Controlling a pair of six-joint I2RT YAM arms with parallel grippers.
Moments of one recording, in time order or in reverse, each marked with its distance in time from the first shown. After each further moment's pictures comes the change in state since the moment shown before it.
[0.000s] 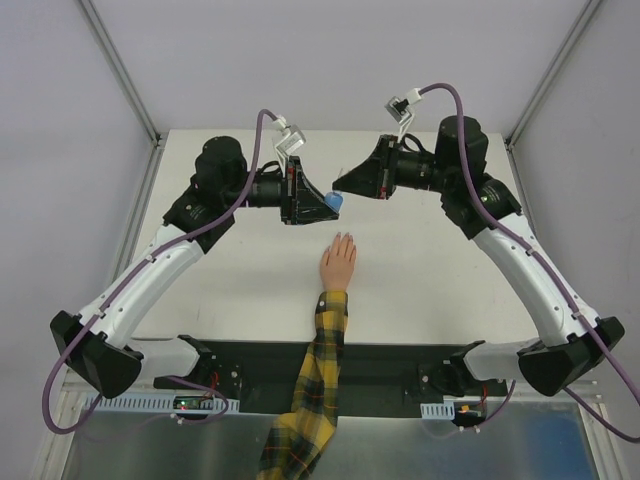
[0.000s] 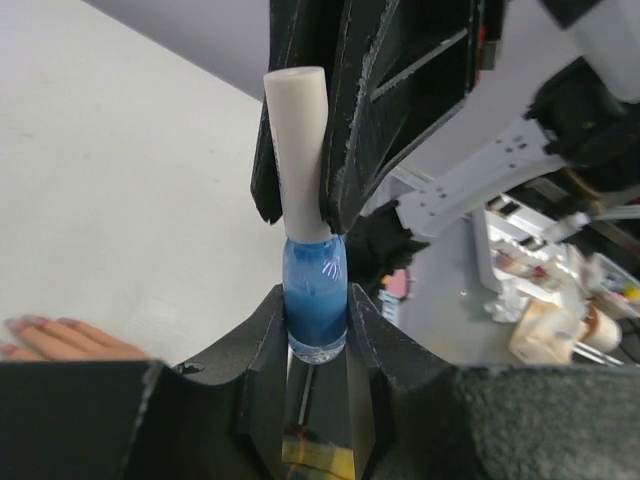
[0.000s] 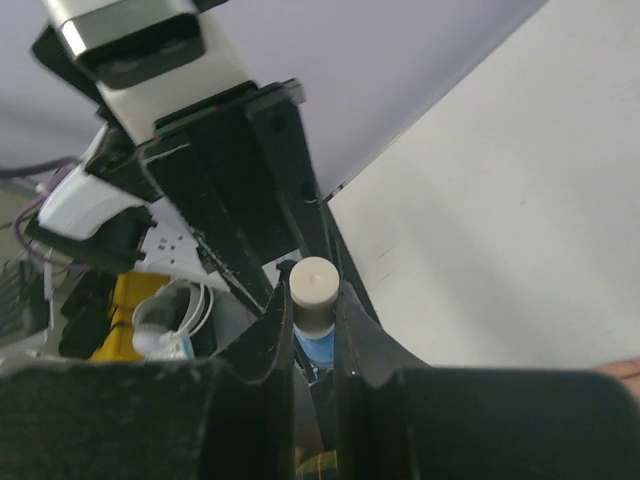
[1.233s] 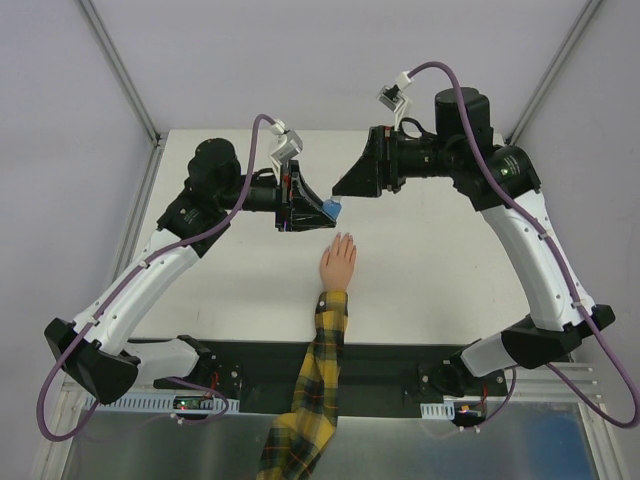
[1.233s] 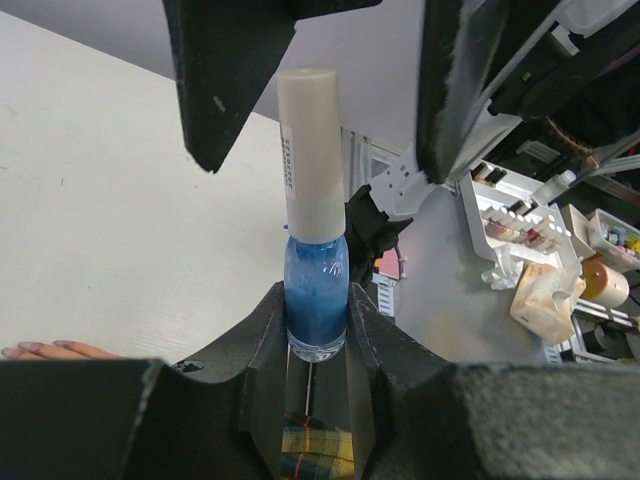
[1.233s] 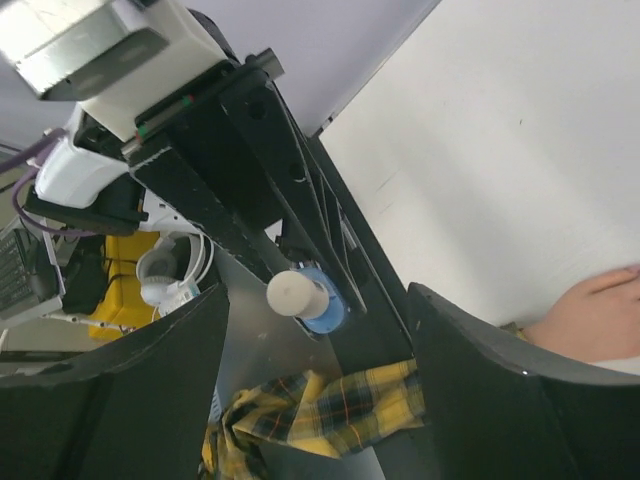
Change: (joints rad) left arm 0.008 -0.027 -0.005 0.029 0.124 0.031; right arm 0.007 0.154 0.451 -0.543 -0.042 -0.158
